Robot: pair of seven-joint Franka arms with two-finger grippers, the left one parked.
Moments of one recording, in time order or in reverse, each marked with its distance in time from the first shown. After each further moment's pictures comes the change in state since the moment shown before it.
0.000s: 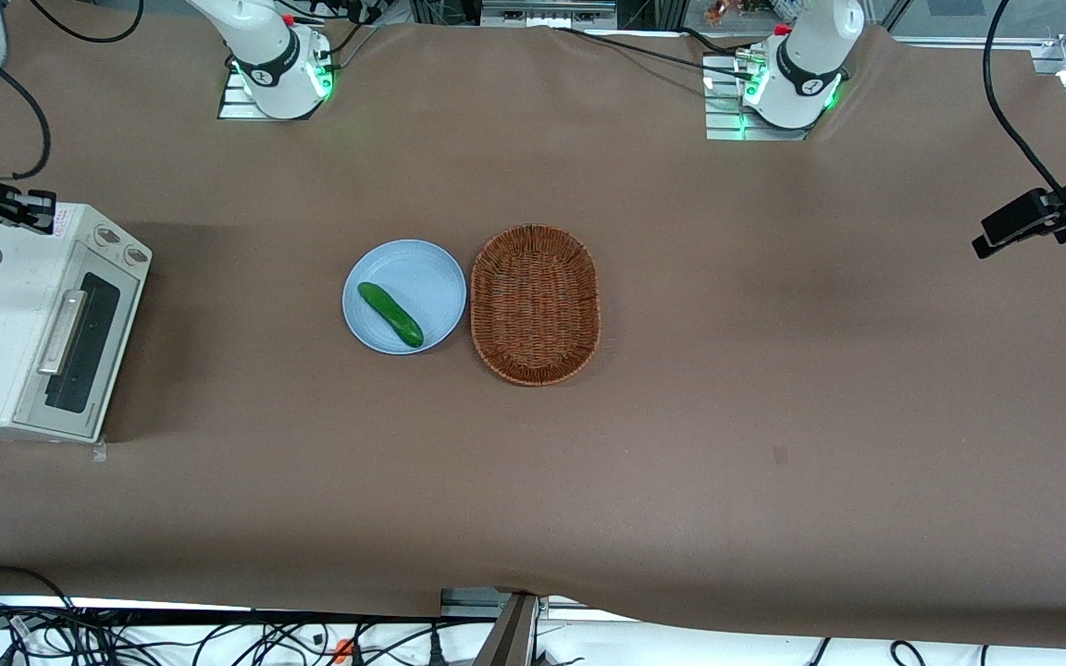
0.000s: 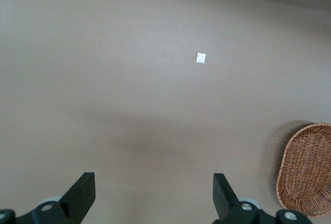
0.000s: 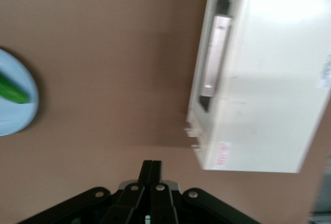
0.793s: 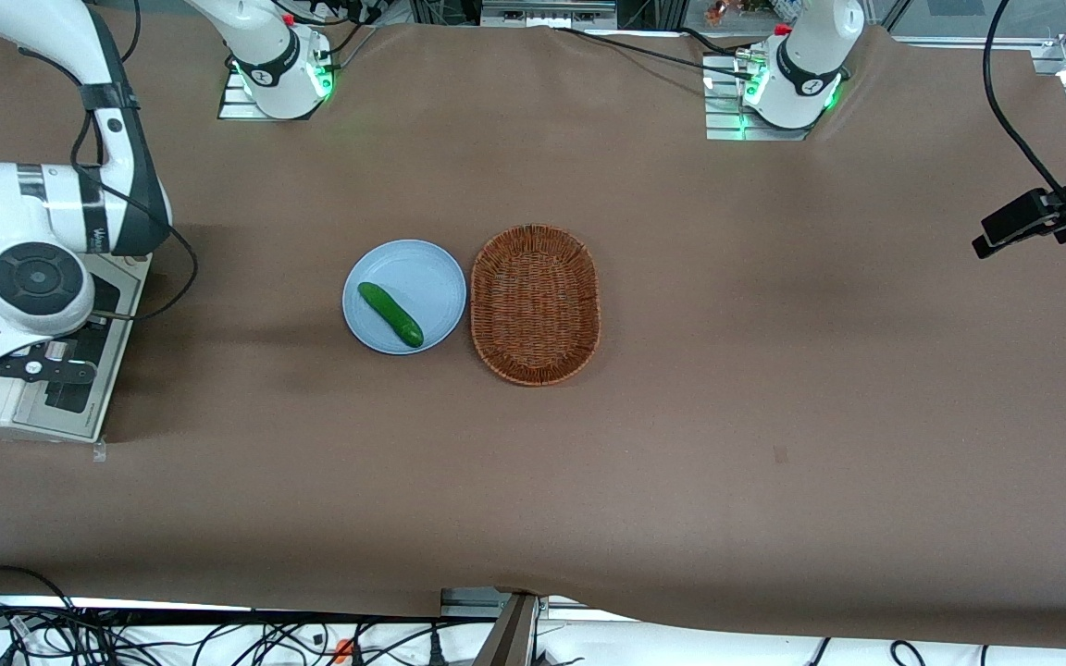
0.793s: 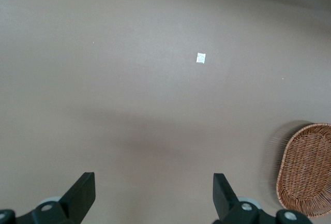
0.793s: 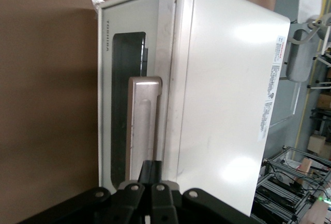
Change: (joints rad) arm 0.033 0.268 -0.017 -0.169 -0.516 0.393 0.458
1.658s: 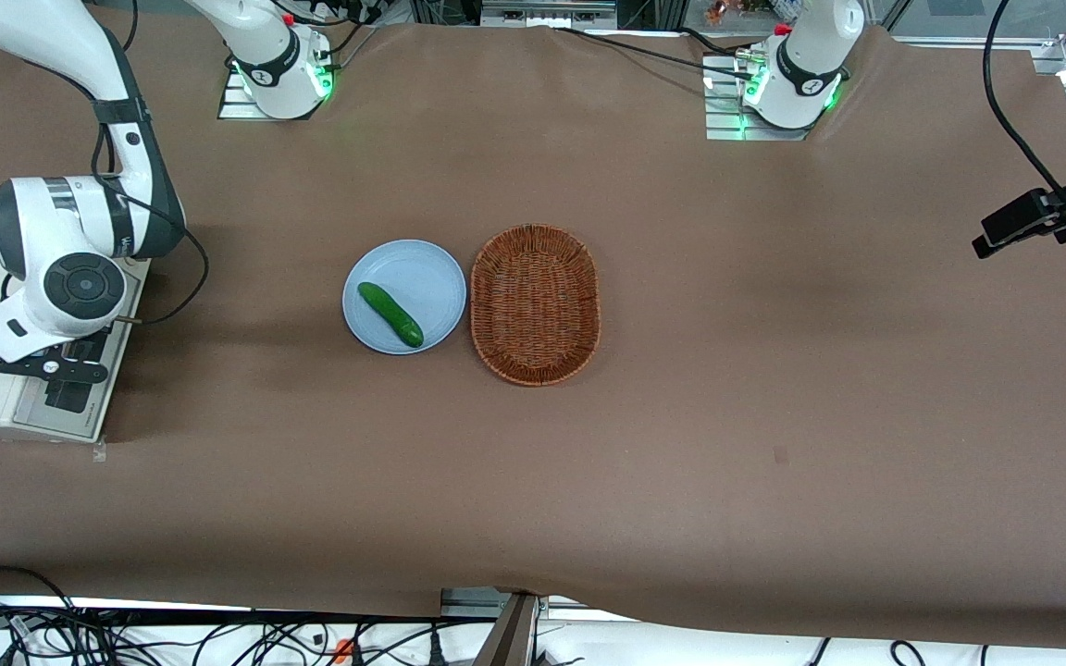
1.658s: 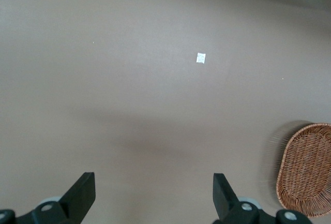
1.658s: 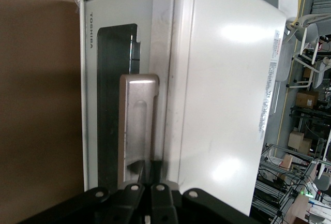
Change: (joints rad) arm 0.001 0.022 -0.003 -0.038 -0.079 0.029 0.071
